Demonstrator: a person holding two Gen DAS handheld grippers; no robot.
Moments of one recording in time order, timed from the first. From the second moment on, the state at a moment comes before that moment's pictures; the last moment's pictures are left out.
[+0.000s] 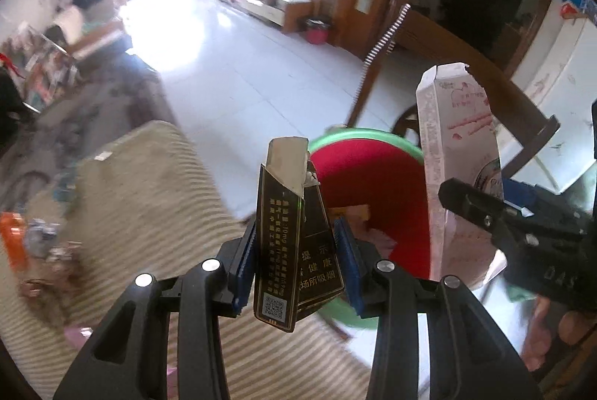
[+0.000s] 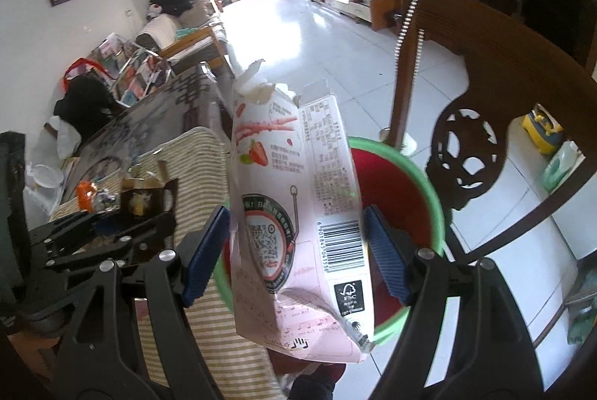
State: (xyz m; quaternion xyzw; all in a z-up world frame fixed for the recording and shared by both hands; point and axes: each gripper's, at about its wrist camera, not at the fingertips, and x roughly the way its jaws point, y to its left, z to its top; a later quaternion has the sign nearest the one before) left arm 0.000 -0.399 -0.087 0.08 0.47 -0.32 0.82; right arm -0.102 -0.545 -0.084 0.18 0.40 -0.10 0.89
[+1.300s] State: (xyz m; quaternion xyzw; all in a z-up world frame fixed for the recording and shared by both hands) left arm 0.017 -0.342 -0.082 0.04 0.45 -0.27 0.85; right arm -0.098 -0.541 -0.081 0.18 0.40 -0.11 0.89
